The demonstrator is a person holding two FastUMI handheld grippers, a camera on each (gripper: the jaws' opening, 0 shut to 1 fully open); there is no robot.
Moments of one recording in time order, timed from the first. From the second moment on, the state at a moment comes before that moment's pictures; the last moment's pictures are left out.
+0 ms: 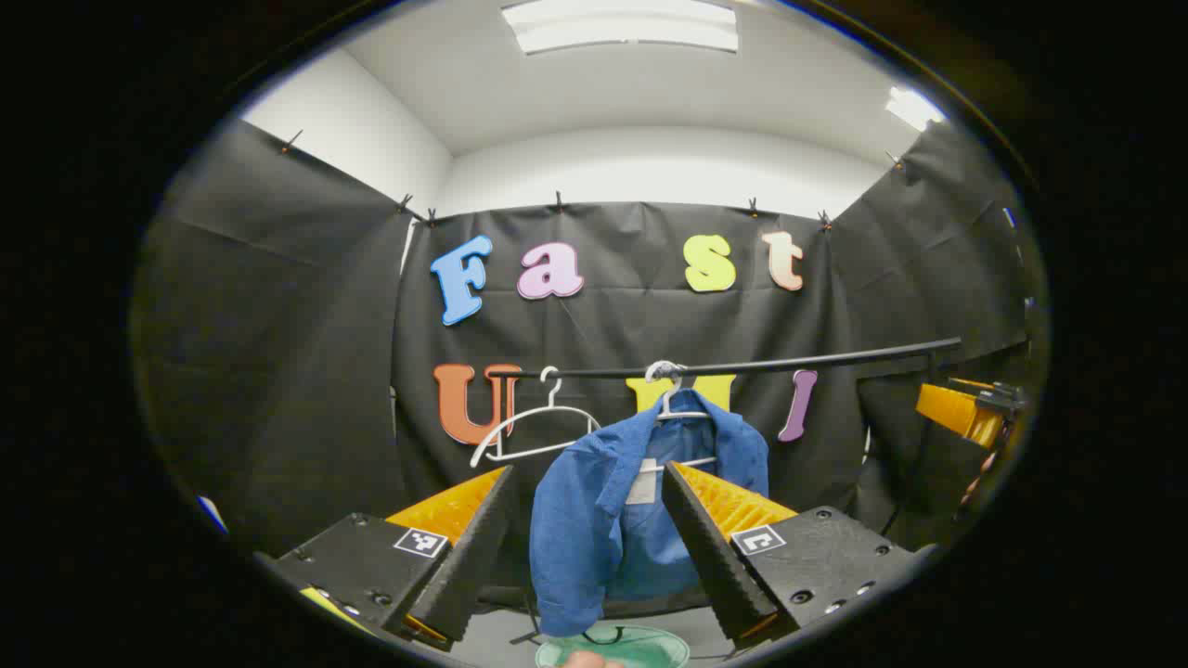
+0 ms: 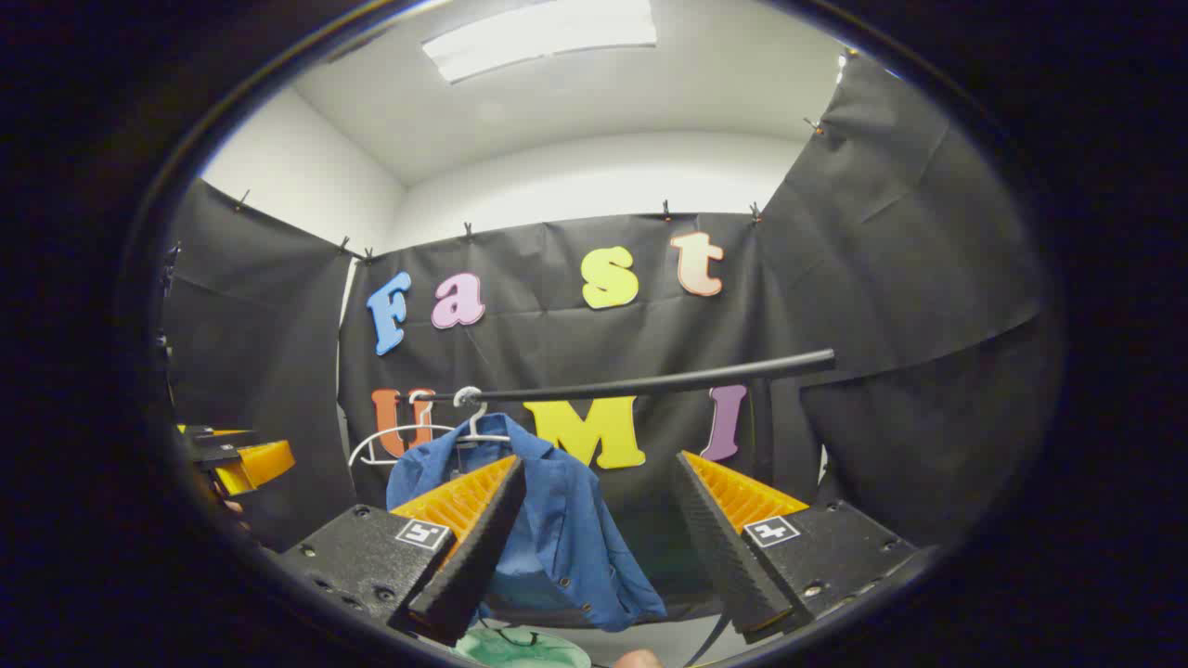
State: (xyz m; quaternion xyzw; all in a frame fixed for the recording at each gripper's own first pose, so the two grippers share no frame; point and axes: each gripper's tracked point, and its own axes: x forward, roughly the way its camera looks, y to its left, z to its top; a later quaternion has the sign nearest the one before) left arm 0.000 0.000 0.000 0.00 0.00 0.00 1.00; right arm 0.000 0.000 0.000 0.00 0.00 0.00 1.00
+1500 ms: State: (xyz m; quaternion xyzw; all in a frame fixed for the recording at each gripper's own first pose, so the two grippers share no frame) left arm 0.070 0.011 -0.051 0.01 0.05 -0.01 1.00; right arm 0.098 0.062 -0.099 -0.02 0.10 -0.02 0.99
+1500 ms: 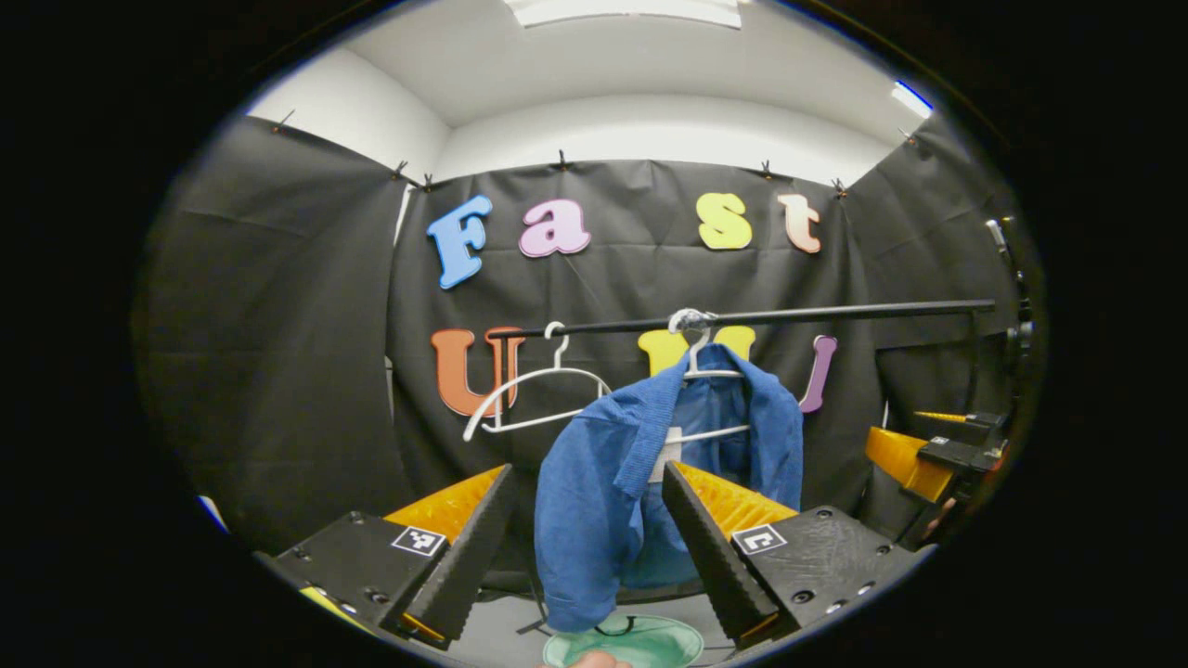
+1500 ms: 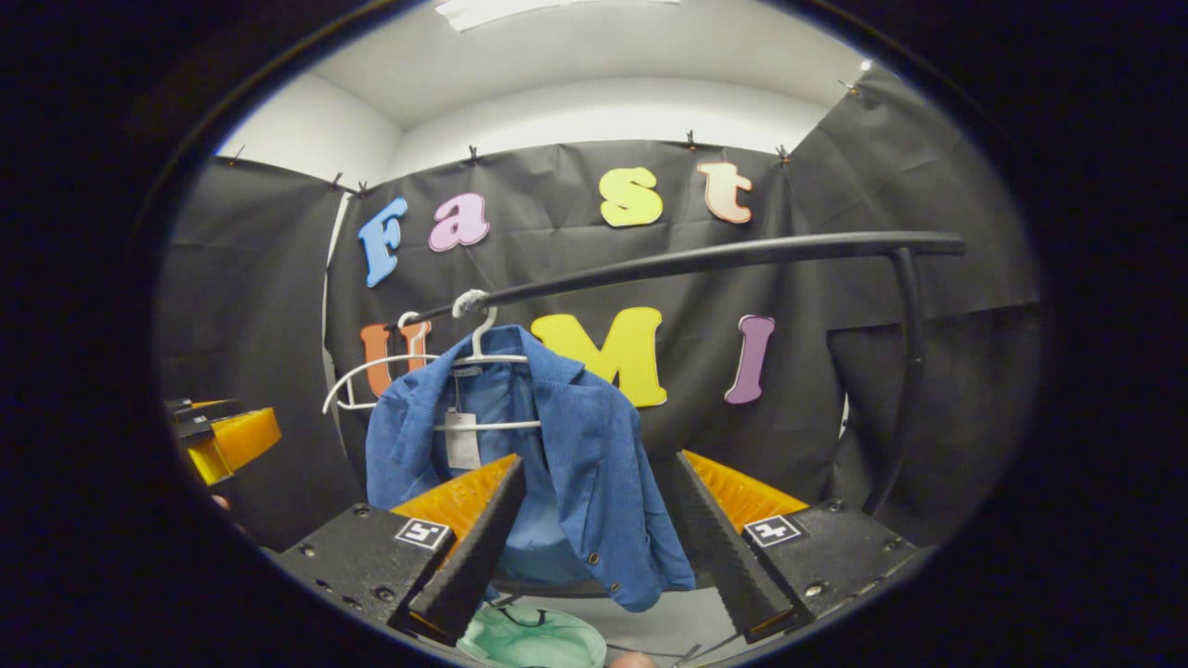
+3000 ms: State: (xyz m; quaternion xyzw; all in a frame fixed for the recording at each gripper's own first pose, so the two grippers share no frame) left arm 0.263 -0.014 -0.176 0.01 0.14 -0.02 0.99; right arm 0.279 0.066 -0.203 -0.07 0.16 -0.13 0.98
